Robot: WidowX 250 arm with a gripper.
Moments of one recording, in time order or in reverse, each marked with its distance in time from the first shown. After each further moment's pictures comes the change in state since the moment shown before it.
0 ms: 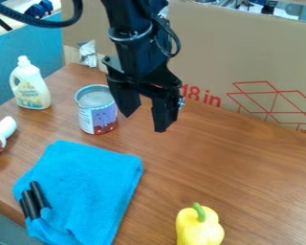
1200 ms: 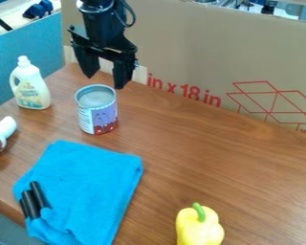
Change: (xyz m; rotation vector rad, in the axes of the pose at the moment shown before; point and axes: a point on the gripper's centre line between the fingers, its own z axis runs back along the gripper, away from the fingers) arm 0.038 0.111 -0.007 0.178 0.004 0.166
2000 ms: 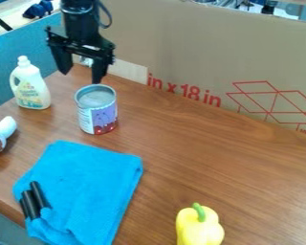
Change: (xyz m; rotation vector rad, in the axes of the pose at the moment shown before) arm 0.004 0.052 -0.018 0.104 0.058 0.204
